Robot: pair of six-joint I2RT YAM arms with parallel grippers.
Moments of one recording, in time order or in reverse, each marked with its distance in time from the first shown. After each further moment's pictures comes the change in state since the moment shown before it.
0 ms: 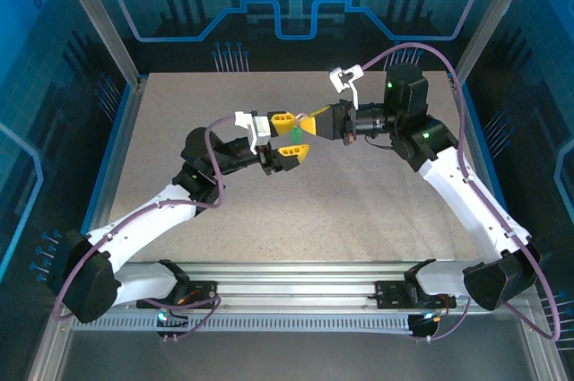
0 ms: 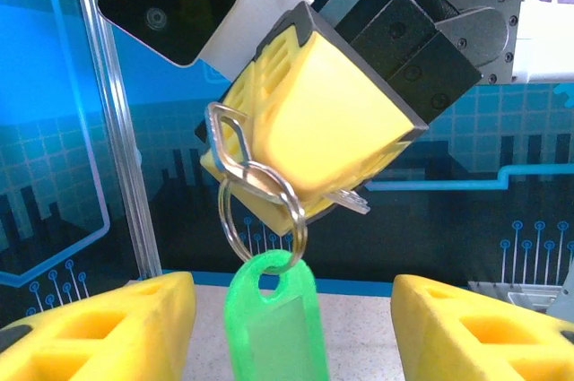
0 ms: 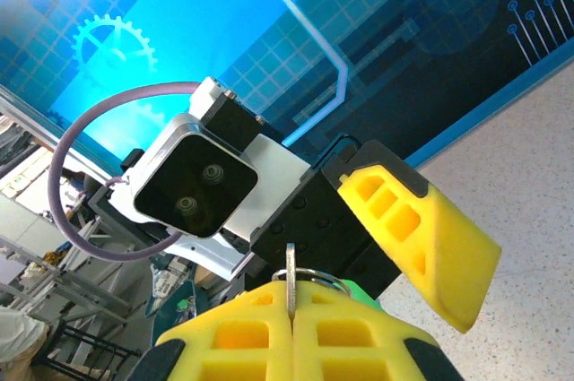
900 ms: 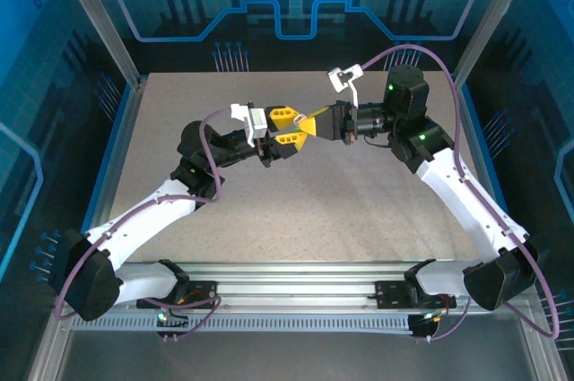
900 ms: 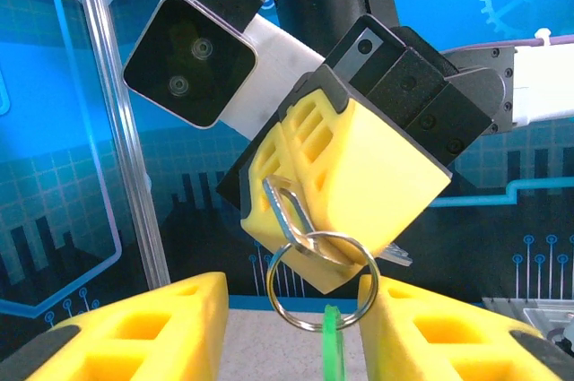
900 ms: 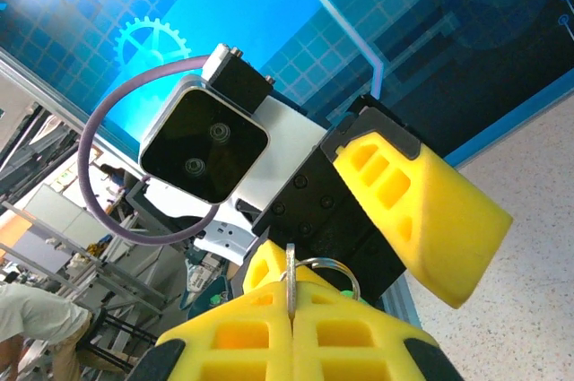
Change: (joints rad) left arm 0.019 0.019 0.066 0.006 0.019 -0.002; right arm 0.000 0.000 -0.042 0.144 -0.071 0.120
